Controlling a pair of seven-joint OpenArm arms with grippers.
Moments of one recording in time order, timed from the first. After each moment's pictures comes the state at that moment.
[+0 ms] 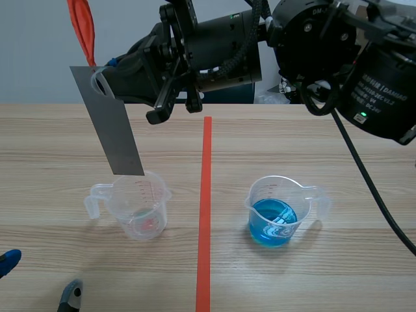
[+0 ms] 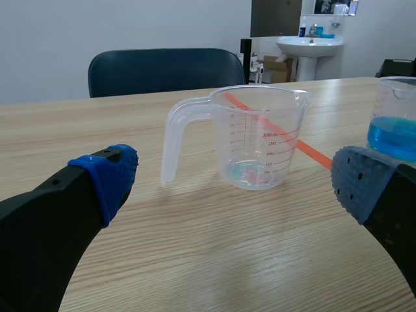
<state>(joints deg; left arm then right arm) 22.4 -13.3 -7.0 42.2 17.5 -21.4 -89.0 34.3 21.3 -45.5 88.5 46.0 45.3 -20.4</state>
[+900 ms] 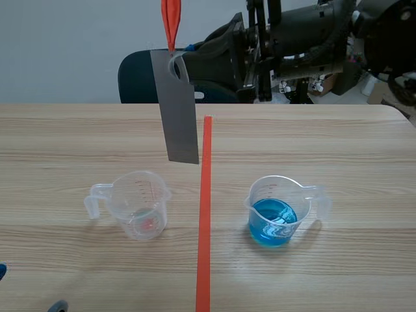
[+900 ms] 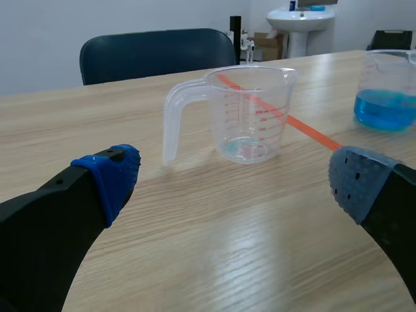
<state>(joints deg) 29.2 -17.2 -7.0 47.5 17.0 -21.4 -87.2 34.3 38.6 -44.2 93.1 54.7 45.1 -15.6</state>
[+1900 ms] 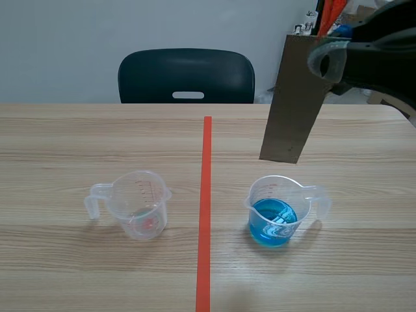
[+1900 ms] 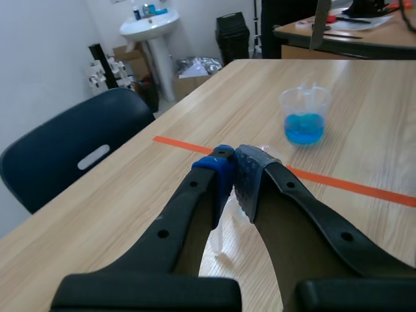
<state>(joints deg) 42.3 -69.5 -5.4 72.1 -4.5 -37.6 -86.1 21.9 79.5 -44.1 106.7 34.8 45.3 33.9</state>
